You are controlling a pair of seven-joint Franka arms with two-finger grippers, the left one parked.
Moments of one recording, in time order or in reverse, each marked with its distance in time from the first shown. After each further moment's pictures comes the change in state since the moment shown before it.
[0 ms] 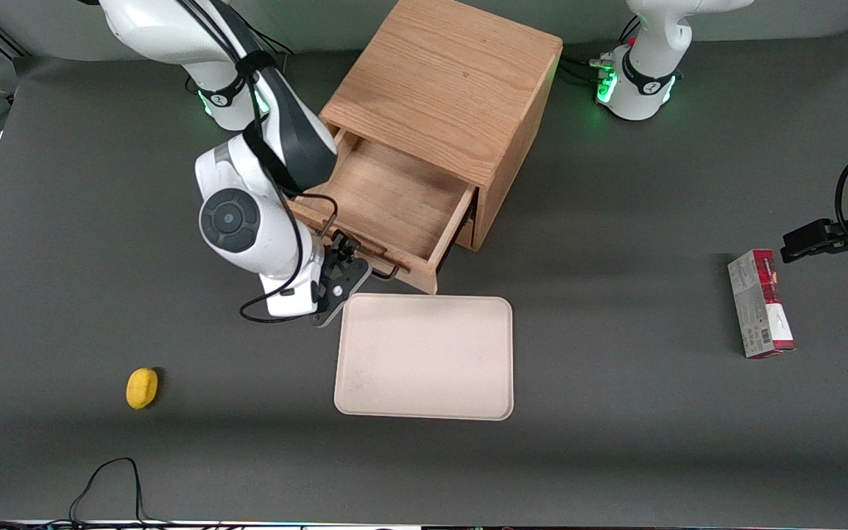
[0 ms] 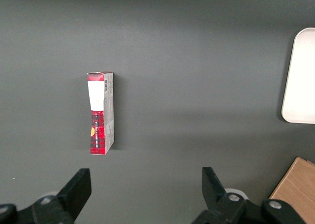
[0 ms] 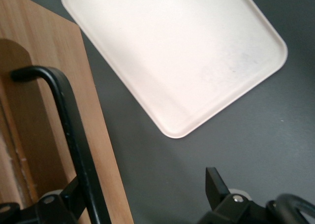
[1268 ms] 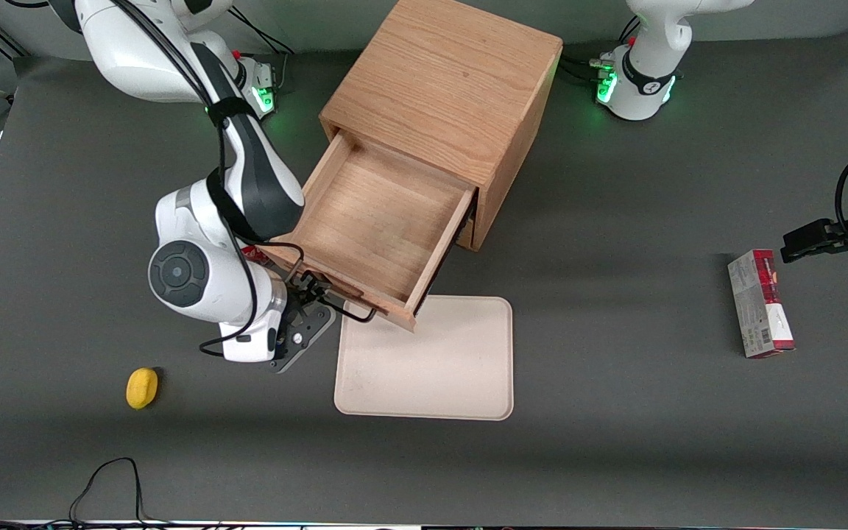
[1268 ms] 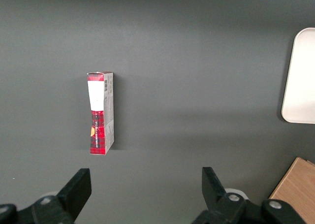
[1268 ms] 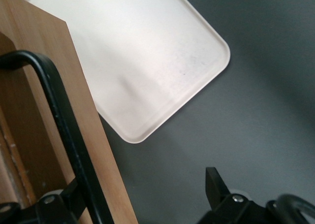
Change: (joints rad) arm -0.104 0.118 -0.001 0.179 0.000 -0.053 -0.007
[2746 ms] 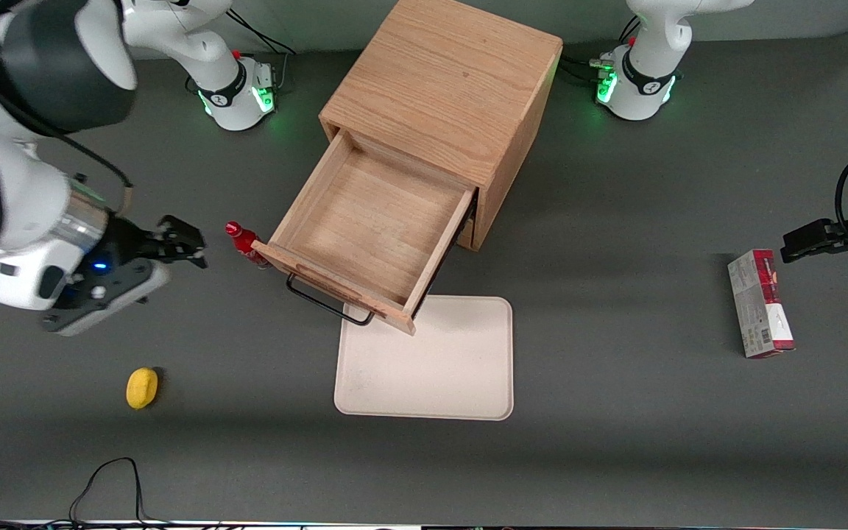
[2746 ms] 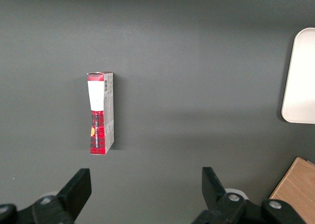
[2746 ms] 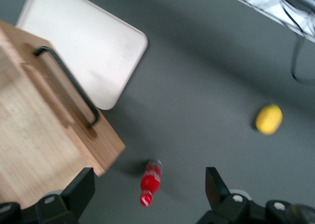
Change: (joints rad) arm -0.014 -0.209 -0.241 0.215 -0.030 -0.386 0.175
